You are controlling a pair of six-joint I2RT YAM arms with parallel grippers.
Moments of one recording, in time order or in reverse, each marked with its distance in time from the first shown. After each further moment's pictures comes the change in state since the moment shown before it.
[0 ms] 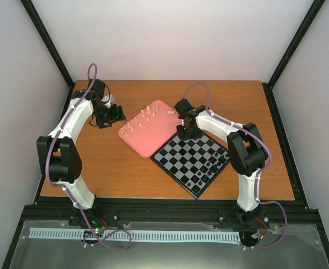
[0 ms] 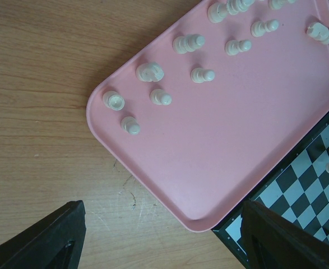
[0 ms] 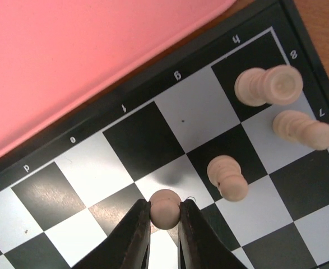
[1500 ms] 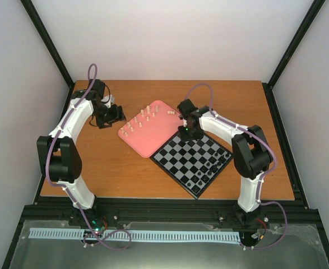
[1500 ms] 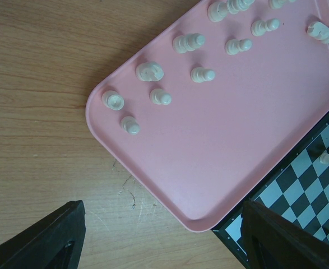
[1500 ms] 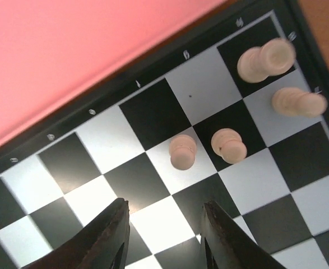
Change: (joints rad) left arm 0.000 0.003 0.000 0.000 0.003 0.000; right arm -0.011 -0.076 -0.034 -0.014 -0.050 -0.014
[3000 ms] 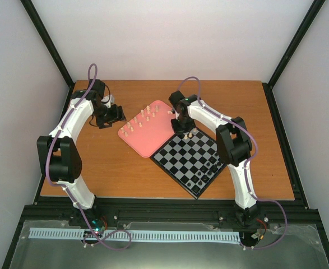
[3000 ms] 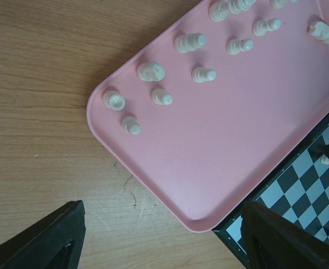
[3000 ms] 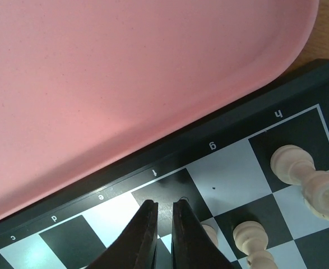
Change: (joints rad) left arm 0.000 0.001 0.000 0.000 -0.003 0.000; right arm -0.003 0.311 0.396 -0.203 -0.018 -0.035
